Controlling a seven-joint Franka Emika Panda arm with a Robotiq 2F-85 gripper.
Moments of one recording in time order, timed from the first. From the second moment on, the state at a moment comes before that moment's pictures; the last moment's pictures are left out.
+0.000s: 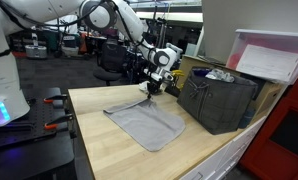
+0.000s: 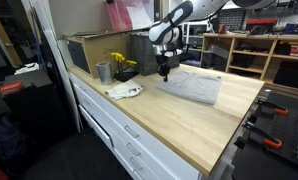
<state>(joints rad) -0.12 1.04 0.07 -1.11 -0.01 1.91 -0.19</state>
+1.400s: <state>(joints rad) 0.10 0.75 0.03 -1.49 -0.17 2.22 -0.08</state>
